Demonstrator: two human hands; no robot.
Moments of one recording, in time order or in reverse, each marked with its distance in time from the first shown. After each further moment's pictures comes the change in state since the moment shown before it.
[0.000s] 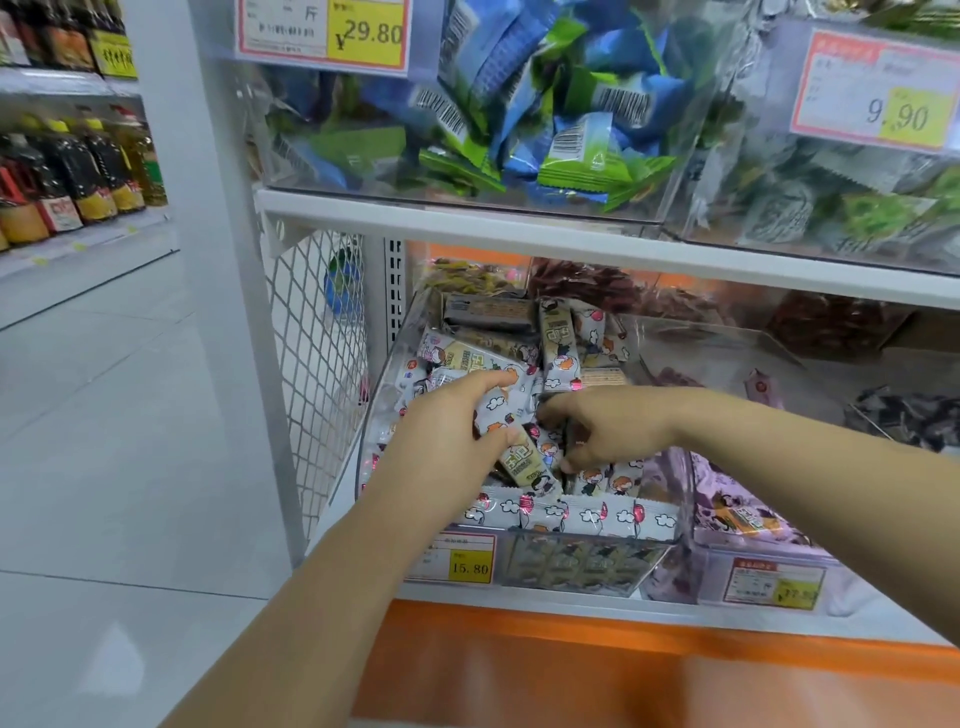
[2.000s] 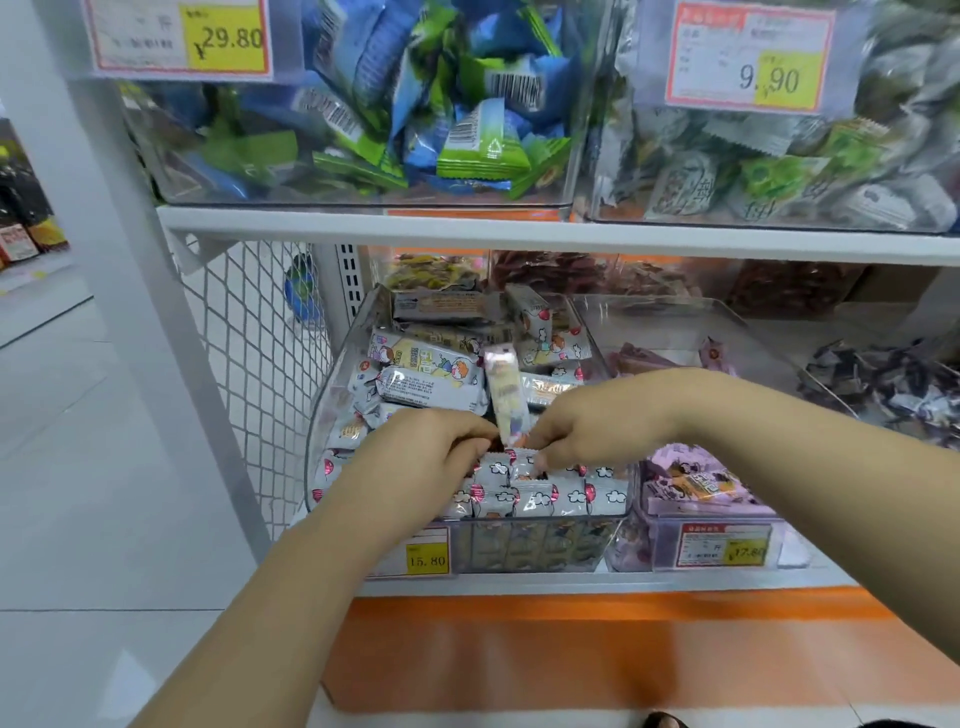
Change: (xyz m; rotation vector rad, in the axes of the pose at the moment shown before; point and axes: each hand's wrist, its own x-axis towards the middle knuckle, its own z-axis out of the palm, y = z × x) left_hand 0.000 0.010 0.012 0.172 -0.258 0.014; right_hand -0.052 -0.009 -0.008 0.084 -0.156 -0.028
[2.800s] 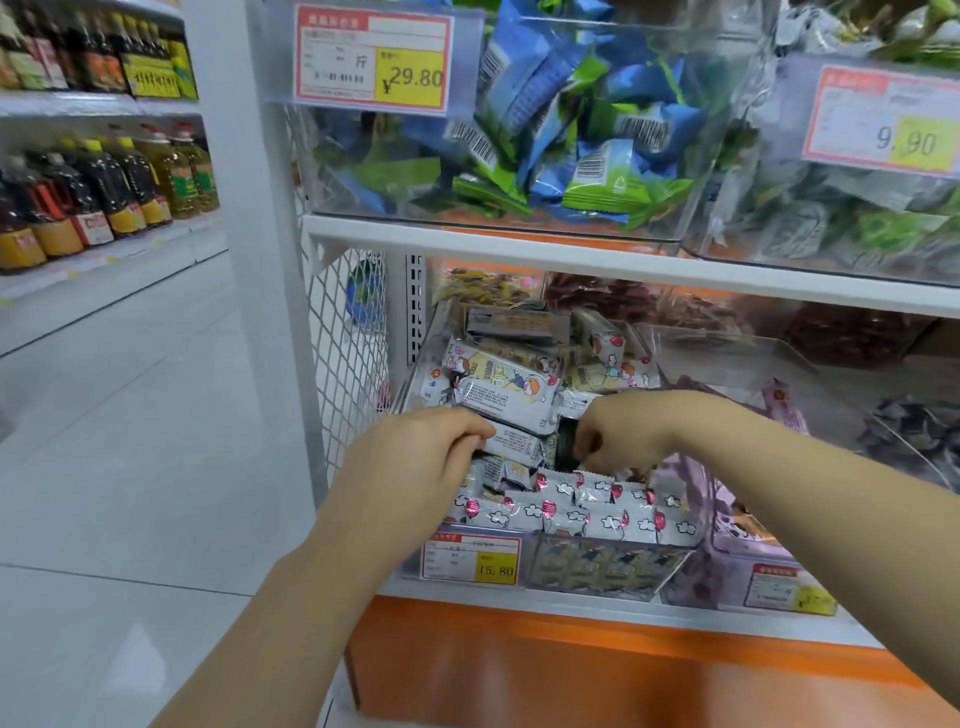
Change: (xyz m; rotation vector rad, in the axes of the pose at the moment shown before) left_hand -0.032 -0.038 -0.030 0.079 0.328 0.039; right_hand 0.047 -0.006 -0.007 -0.139 0.085 0.189
